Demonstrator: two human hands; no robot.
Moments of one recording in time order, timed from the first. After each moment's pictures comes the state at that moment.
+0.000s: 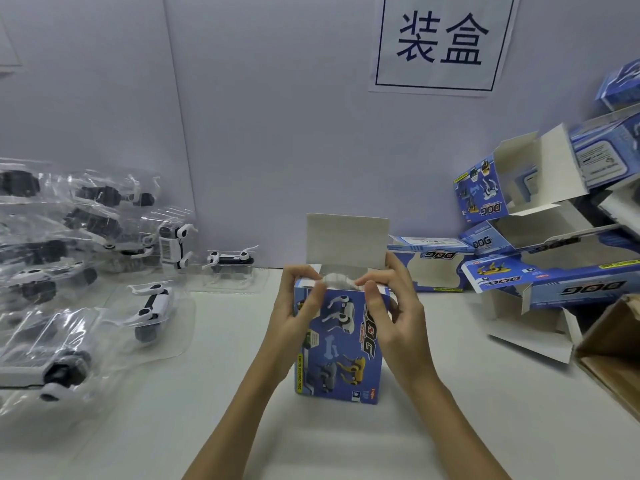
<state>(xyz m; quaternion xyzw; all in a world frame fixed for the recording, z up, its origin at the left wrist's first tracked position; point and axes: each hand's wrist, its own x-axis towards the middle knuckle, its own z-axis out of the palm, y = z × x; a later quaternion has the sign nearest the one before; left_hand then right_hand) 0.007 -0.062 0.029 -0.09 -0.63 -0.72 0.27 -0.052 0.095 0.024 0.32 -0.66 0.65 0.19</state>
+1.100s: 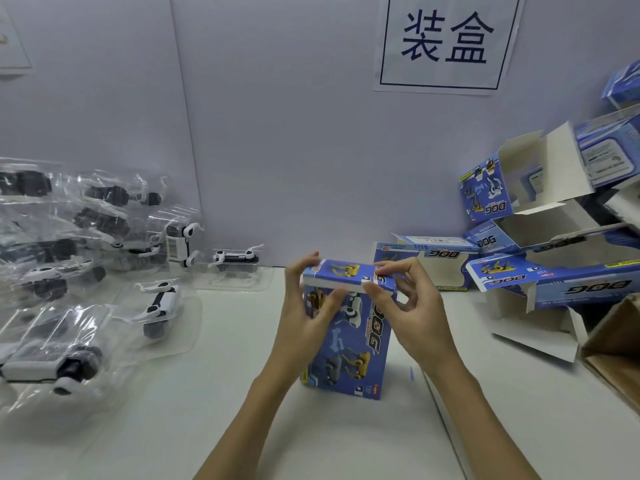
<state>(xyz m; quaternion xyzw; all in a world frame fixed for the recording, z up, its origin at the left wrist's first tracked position) -0.006 -0.059 0.014 -0.11 -0.67 -0.65 0.35 -0.058 0.112 0.037 0.32 -0.64 0.69 0.12</state>
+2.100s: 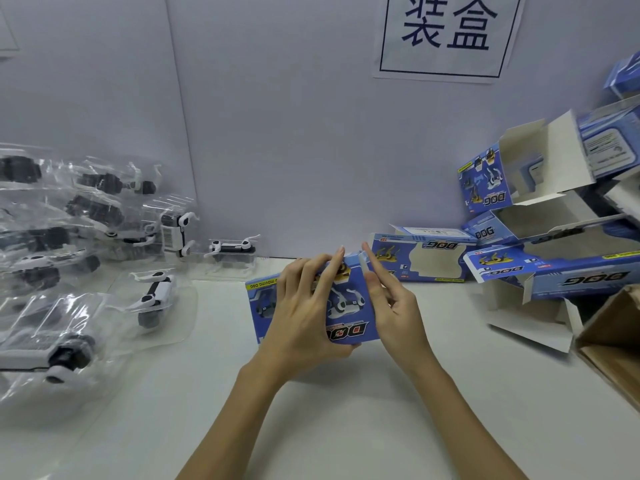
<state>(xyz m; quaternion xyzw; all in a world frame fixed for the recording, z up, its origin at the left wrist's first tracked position) -0.002 -0.066 0.009 -0.12 -0.89 -0.15 0.42 -0.059 0.090 0.019 0.29 -0.63 0.71 0.05</state>
